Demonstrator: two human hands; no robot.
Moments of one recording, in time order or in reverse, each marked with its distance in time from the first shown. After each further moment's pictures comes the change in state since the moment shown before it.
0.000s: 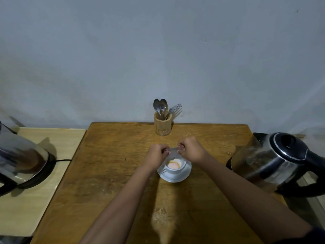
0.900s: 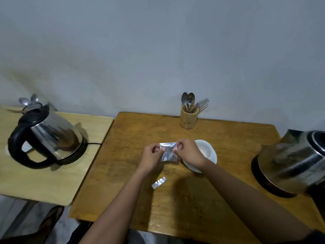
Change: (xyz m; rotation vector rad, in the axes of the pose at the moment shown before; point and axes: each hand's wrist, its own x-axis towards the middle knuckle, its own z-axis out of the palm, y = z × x) left_hand -0.075 -0.080 -0.056 -0.540 0.237 -0.229; right_hand -0.017 -0.094 0.073 0.326 -0.008 0.034
